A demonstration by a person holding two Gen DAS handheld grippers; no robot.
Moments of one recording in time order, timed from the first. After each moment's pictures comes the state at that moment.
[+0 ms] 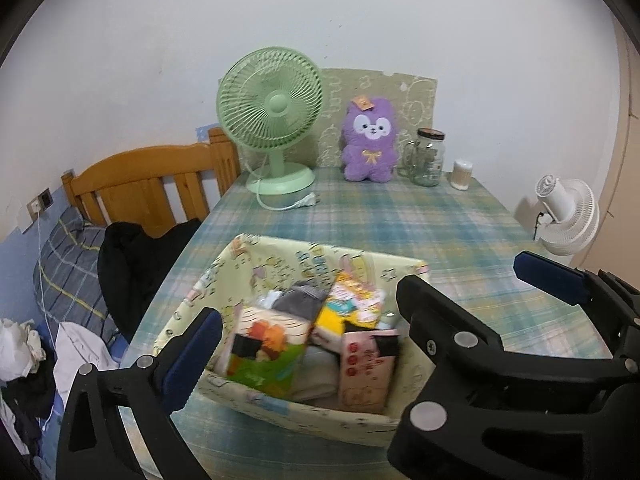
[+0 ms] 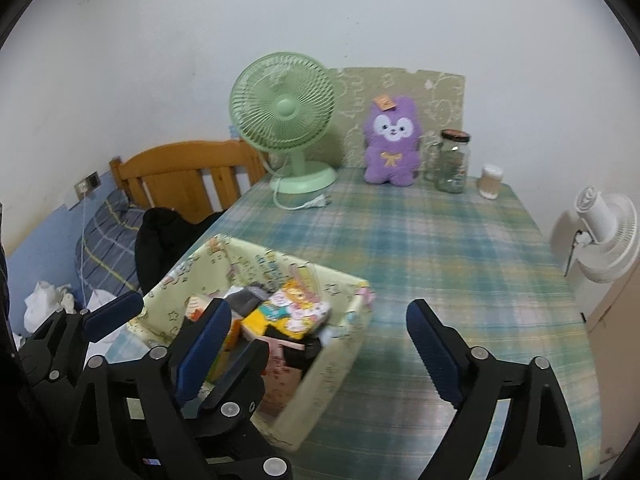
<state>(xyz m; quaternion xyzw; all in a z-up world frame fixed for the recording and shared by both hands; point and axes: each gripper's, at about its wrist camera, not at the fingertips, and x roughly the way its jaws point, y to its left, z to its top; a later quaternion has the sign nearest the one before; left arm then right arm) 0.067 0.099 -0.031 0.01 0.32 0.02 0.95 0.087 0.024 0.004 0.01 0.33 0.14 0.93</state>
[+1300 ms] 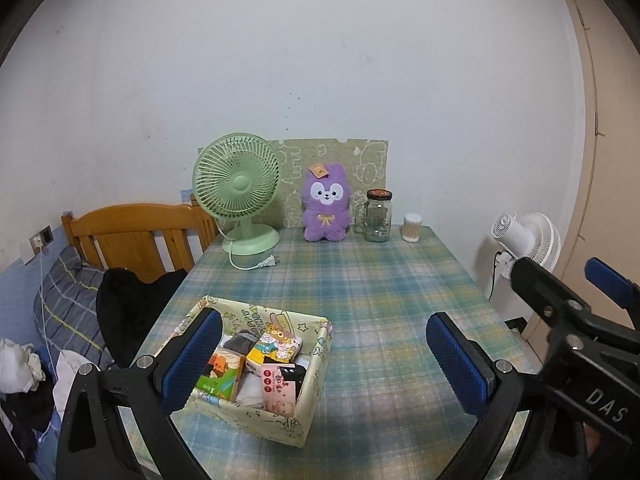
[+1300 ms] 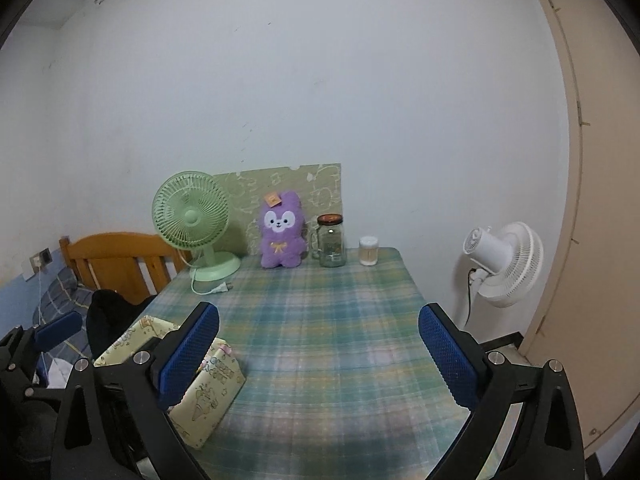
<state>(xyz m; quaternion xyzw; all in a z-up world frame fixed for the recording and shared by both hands) 0.005 0.021 0.043 0.01 0.24 0.01 0.97 0.001 -0.112 0.087 0.03 0.20 0.02 0.98</state>
